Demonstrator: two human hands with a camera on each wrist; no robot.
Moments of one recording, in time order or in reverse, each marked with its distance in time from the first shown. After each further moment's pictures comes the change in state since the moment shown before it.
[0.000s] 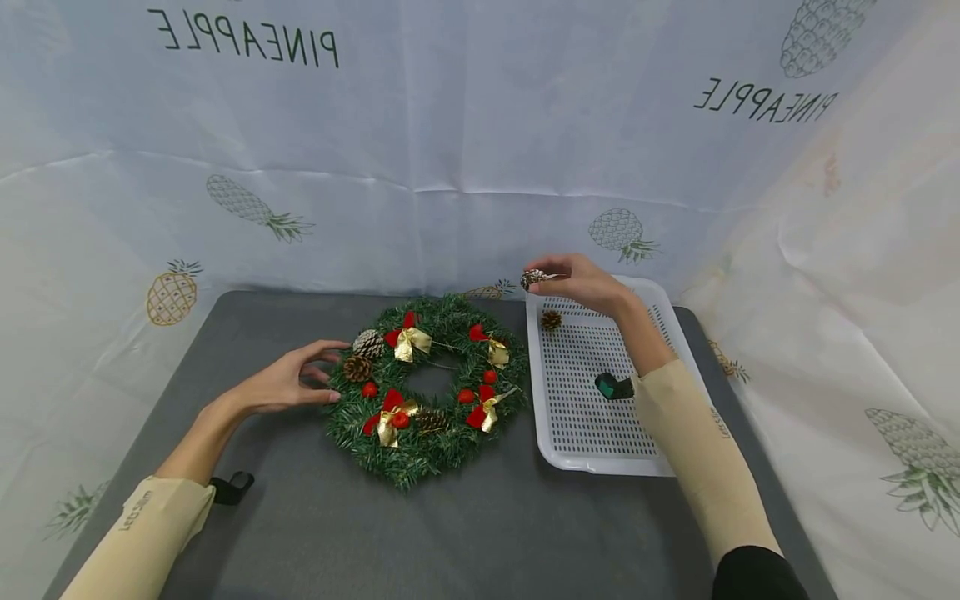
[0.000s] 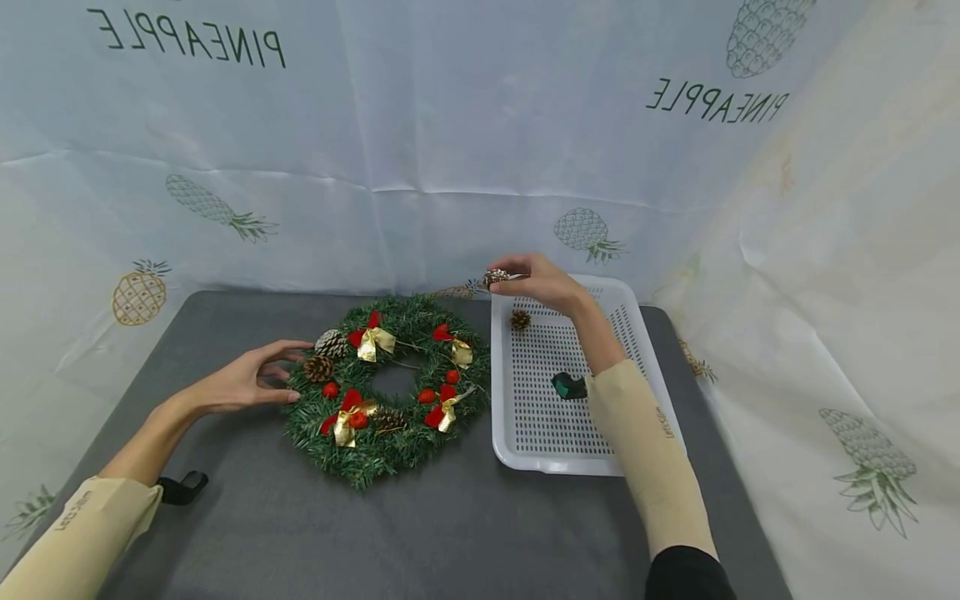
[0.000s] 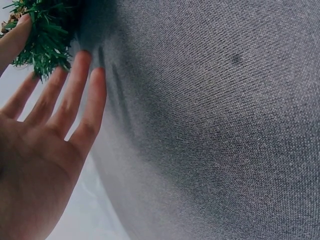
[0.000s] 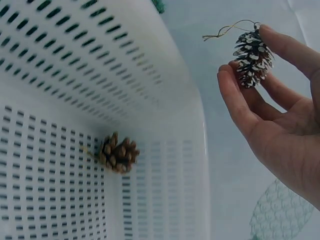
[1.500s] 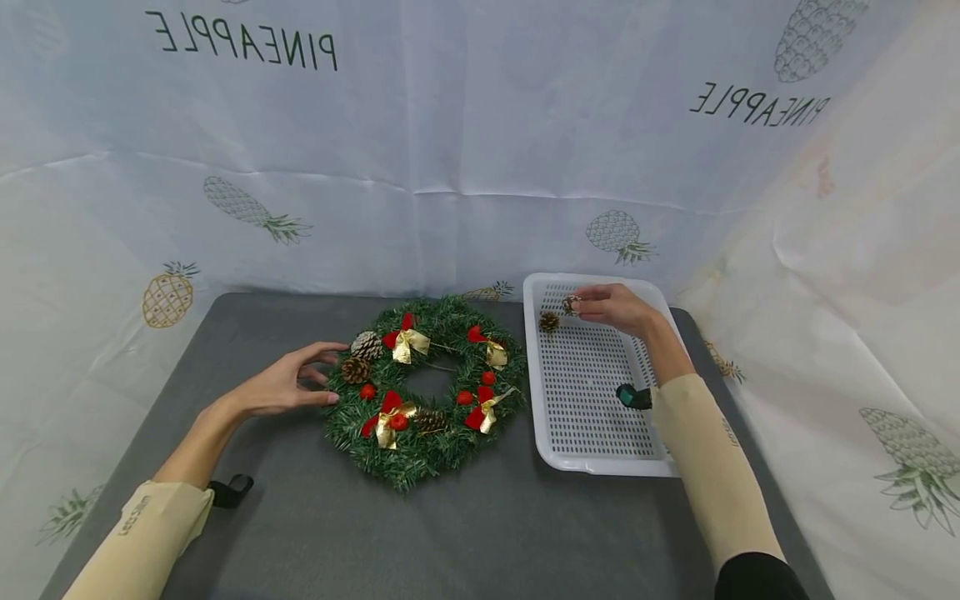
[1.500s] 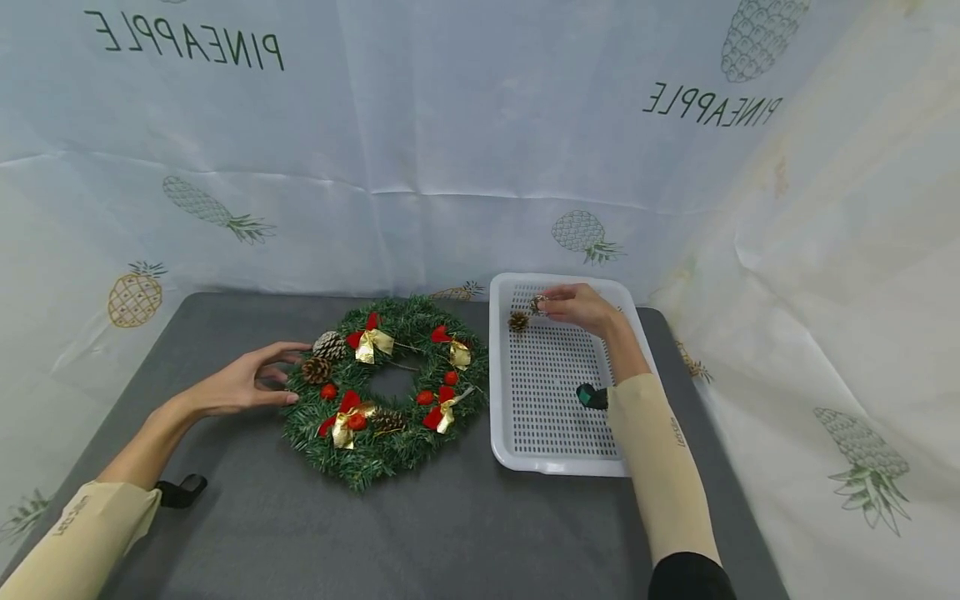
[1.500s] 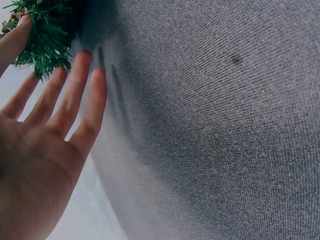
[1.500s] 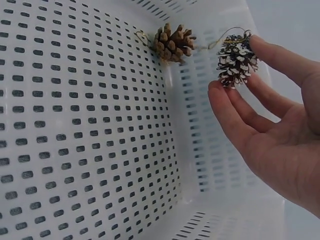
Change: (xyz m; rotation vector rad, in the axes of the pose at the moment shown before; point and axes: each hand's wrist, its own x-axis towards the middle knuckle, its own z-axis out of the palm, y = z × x) left_hand 0.000 0.000 0.000 -0.001 0.009 0.012; right_hand -0.025 0.088 -0.030 0.208 0.067 0.209
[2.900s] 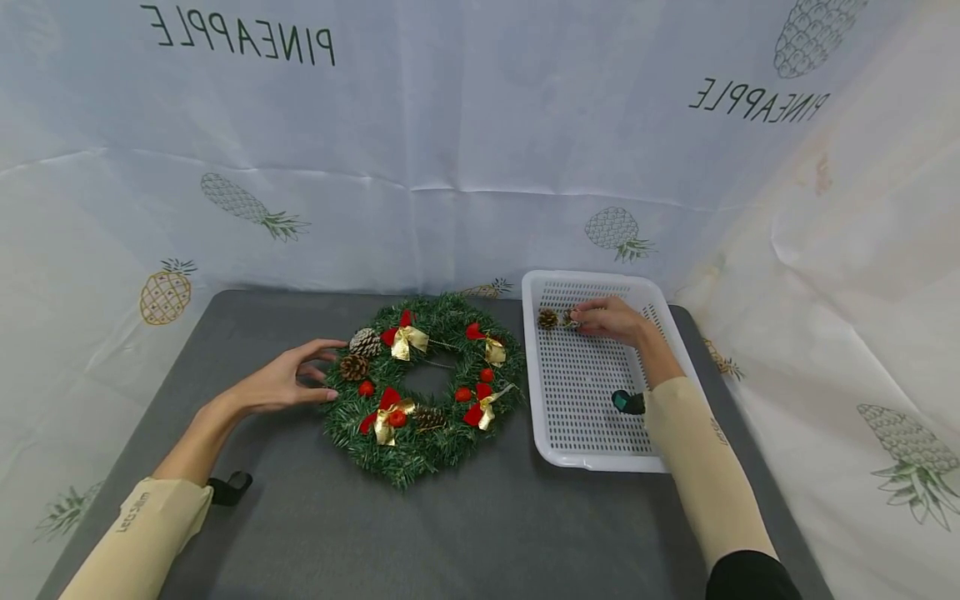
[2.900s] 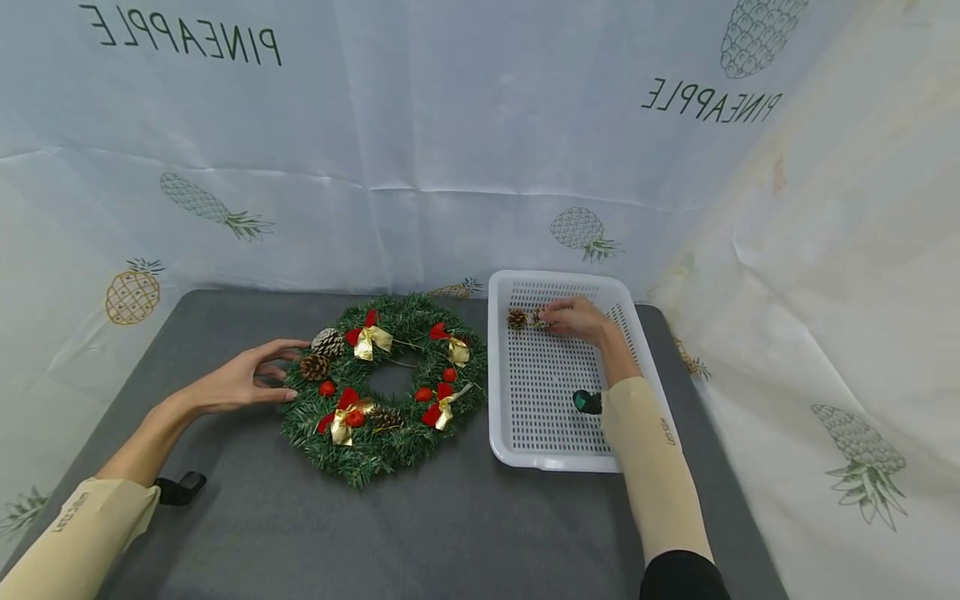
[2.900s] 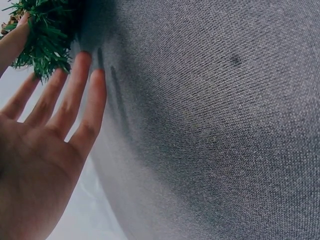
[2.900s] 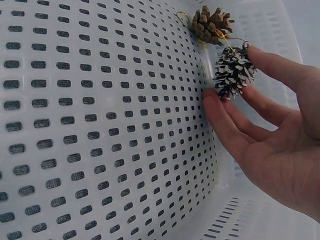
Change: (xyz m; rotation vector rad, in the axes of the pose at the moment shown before) left_hand 0.001 0.000 0.001 0.024 0.010 -0.007; right_hand 0.008 0.025 0.010 0.073 0.034 0.114
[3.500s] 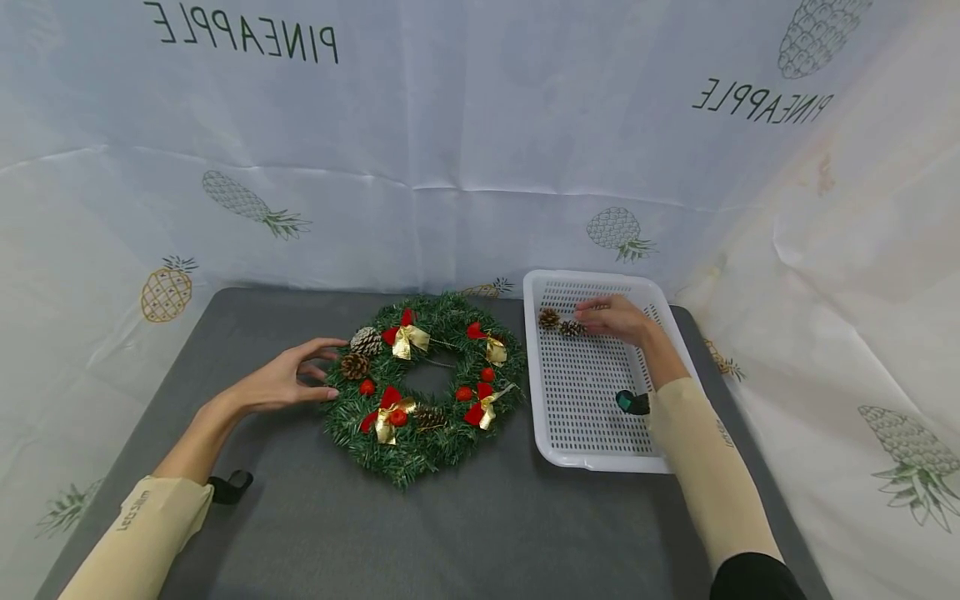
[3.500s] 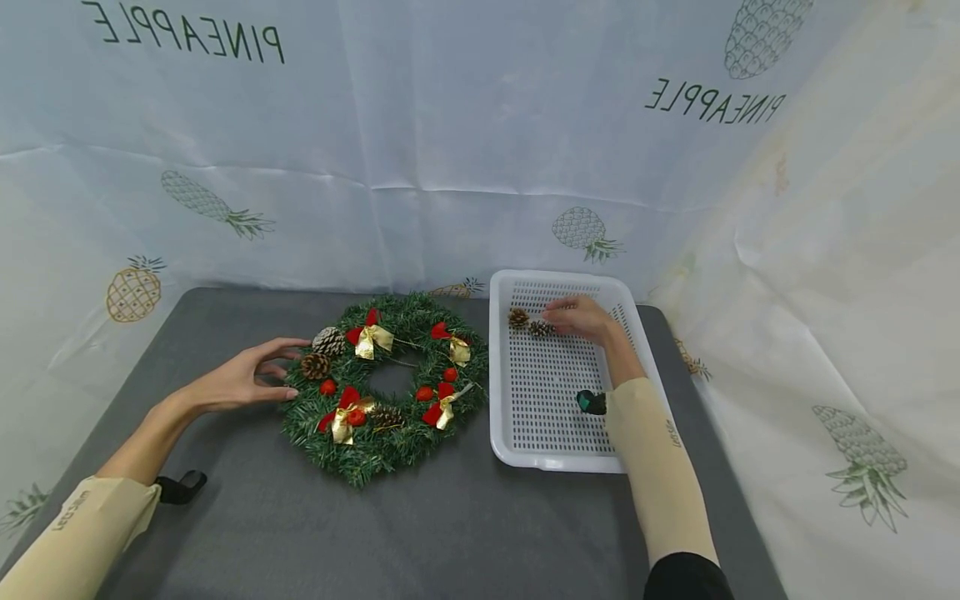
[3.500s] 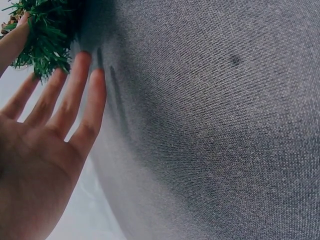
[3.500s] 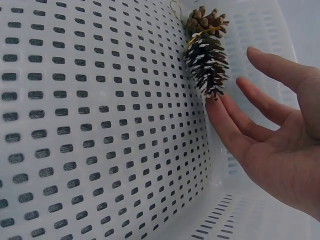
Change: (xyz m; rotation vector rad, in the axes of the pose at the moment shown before) left_hand 0.000 -0.003 0.000 -0.016 0.001 0.003; right_hand -0.005 -0.003 -0.004 -0.070 0.020 -0.019
